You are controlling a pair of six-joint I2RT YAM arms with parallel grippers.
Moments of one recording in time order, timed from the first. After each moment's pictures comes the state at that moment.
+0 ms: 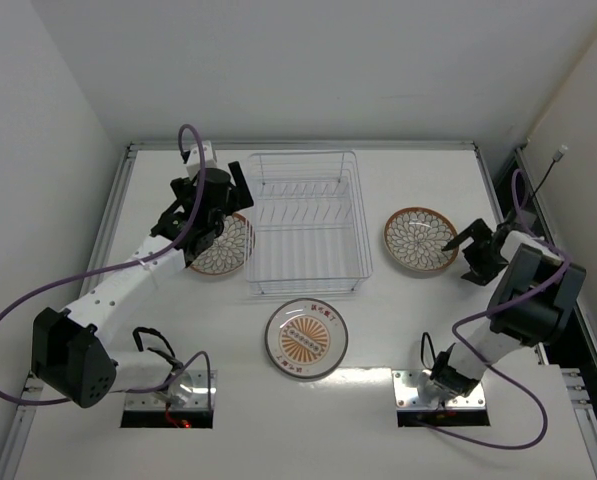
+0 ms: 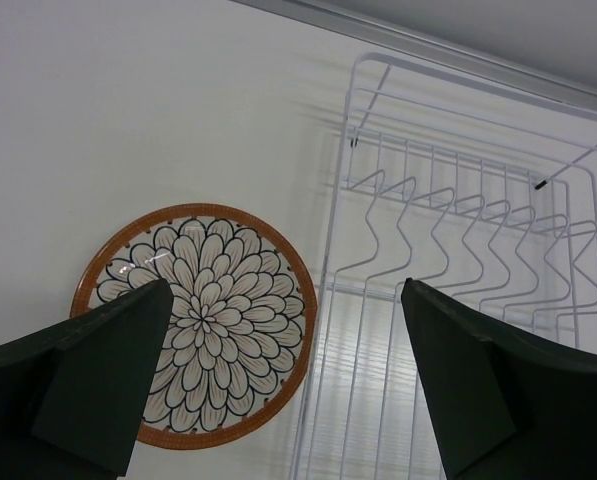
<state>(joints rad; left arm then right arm) -0.47 1.27 1.08 -0.25 -0.56 -0.48 -0.54 1.65 0.87 -0.37 -0.30 0.45</state>
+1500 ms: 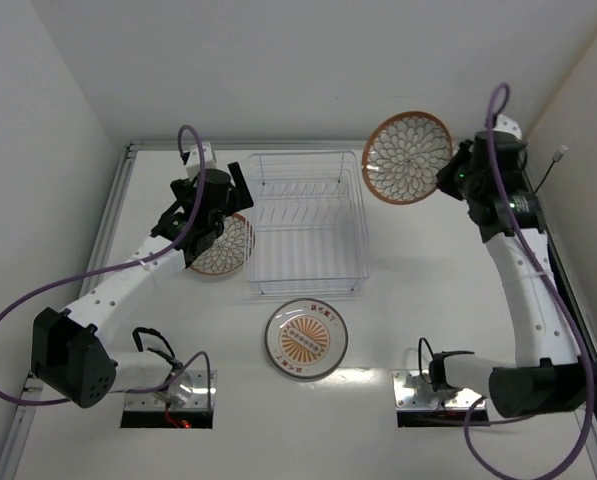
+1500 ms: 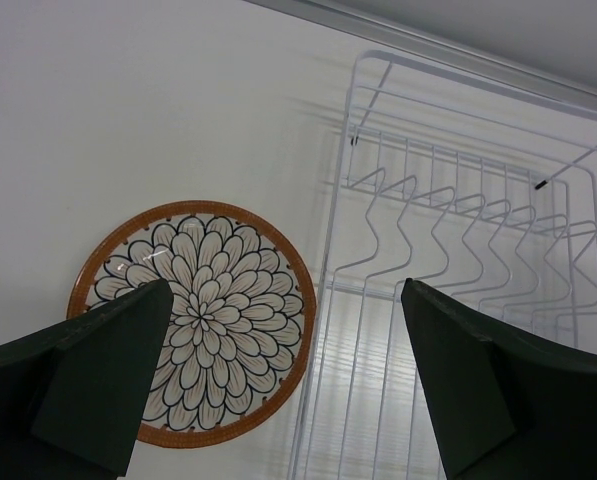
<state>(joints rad) -0.47 1.27 1.07 -0.25 -0.56 -0.50 0.01 1.20 1.37 -0.62 0.13 0.47</state>
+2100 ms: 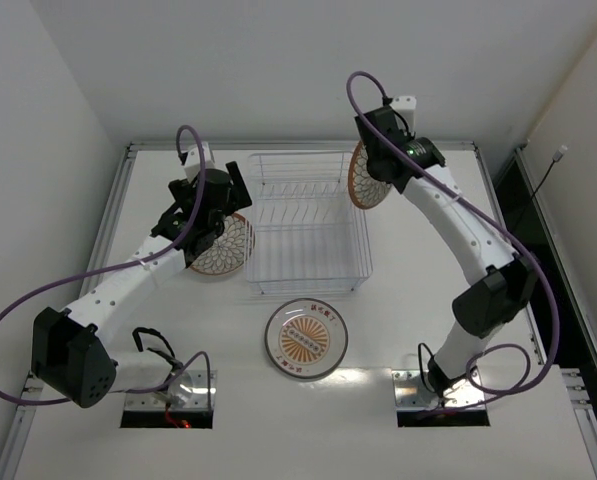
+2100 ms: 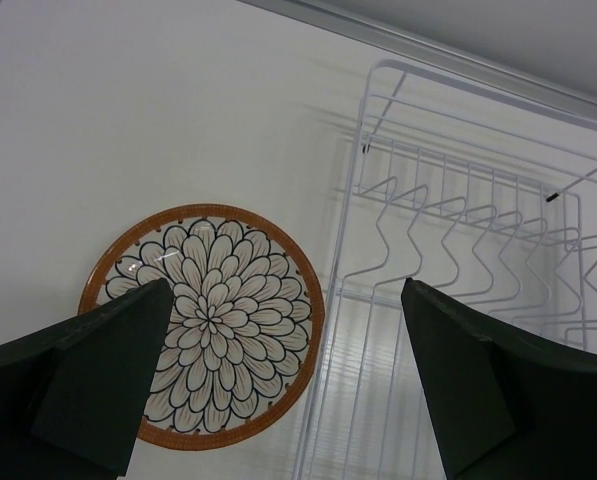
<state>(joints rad) -0.47 1.27 1.07 -0.25 -0.60 -0.50 0.46 1.69 1.76 -0.86 0.75 0.35</state>
